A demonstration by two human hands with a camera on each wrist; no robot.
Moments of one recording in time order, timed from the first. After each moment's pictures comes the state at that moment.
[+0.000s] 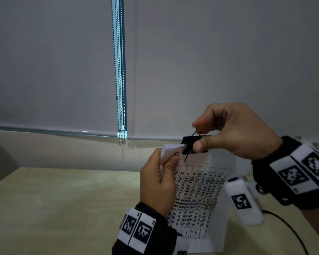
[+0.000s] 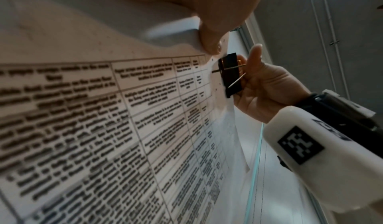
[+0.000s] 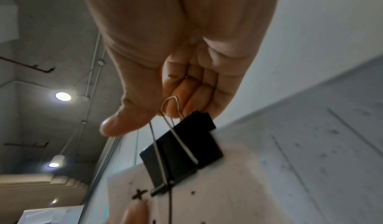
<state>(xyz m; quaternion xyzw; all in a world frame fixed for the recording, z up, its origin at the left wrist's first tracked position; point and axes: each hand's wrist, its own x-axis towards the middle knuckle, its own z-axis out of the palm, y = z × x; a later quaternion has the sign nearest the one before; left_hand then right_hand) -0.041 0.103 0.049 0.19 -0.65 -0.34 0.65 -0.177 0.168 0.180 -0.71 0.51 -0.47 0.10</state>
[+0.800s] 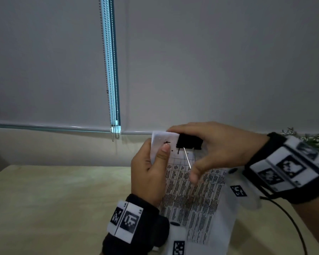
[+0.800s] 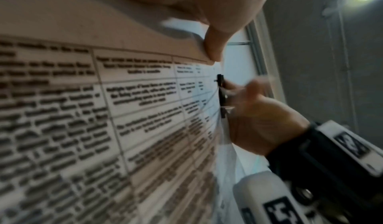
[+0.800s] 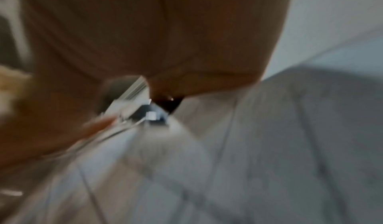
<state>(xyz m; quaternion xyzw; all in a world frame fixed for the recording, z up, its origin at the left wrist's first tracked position) -0.039 0.099 0.058 0.16 -0.61 -0.43 0.65 -0.177 0.160 0.169 -0.79 0.59 -0.13 0.07</state>
